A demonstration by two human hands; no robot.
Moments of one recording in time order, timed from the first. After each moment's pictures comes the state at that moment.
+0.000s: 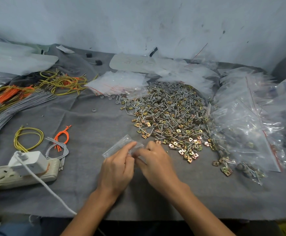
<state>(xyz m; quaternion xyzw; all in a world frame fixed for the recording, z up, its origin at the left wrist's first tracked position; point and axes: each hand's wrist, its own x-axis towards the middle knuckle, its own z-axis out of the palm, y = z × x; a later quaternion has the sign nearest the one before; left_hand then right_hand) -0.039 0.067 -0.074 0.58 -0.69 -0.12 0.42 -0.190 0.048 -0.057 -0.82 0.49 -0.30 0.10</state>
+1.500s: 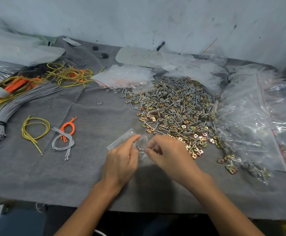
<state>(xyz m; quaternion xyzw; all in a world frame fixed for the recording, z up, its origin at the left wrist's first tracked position) -0.041 0.067 -0.073 0.60 -0.68 -0.14 0.40 -0.216 0.046 -0.028 -0.81 0.50 -0.25 0.17</state>
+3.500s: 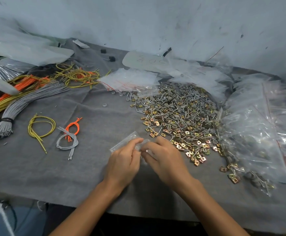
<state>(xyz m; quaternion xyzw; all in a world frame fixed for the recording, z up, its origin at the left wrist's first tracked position) -0.041 0.064 -0.071 0.60 -0.66 -0.15 0.42 -0.200 0.041 -0.041 -0.84 0.46 -0.25 0.12</state>
